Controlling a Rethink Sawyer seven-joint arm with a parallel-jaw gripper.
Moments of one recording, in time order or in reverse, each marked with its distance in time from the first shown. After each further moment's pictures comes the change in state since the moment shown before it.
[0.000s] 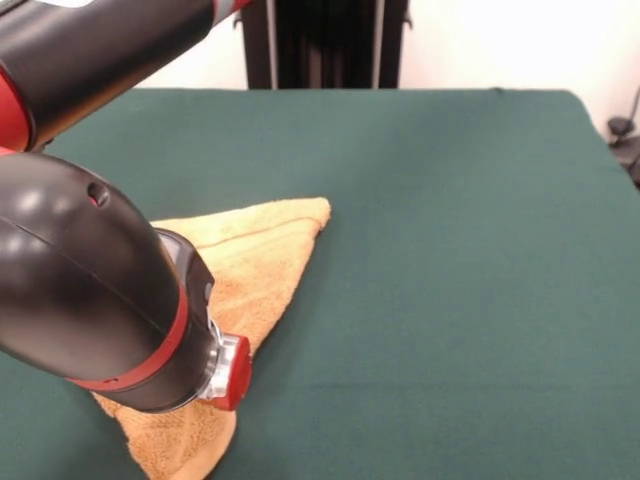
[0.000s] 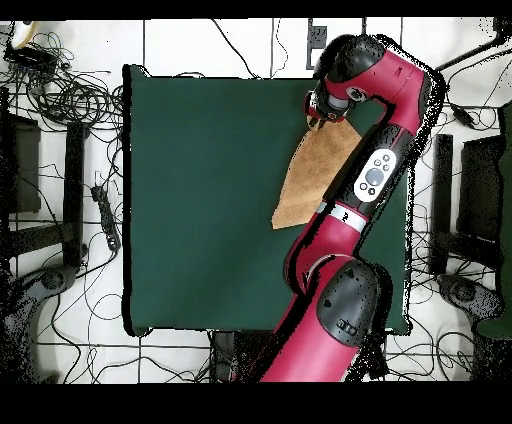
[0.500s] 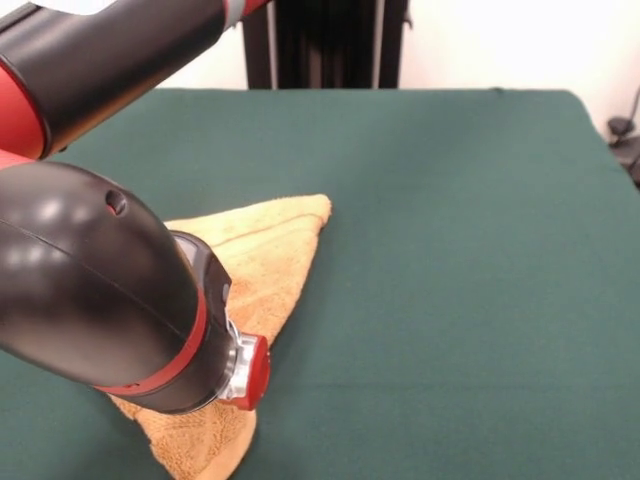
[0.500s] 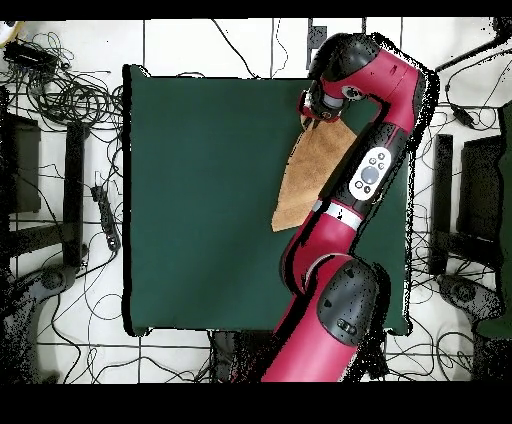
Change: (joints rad) arm 0.000 0.009 0.045 0.005 -0.030 0.022 0.000
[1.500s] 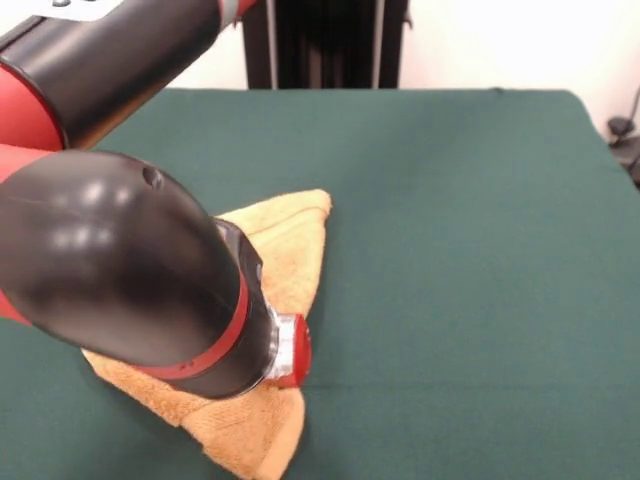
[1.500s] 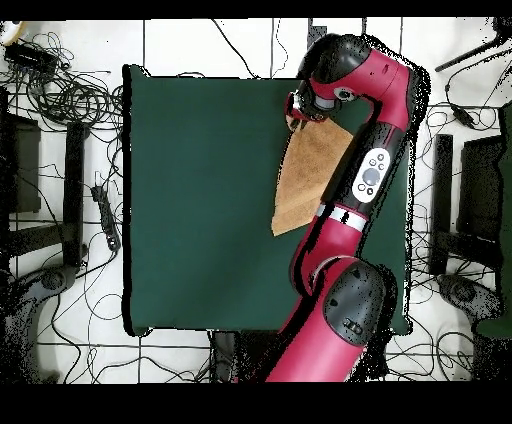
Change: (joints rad) arm -0.028 0.011 -0.085 0.136 0.180 0.020 0.000
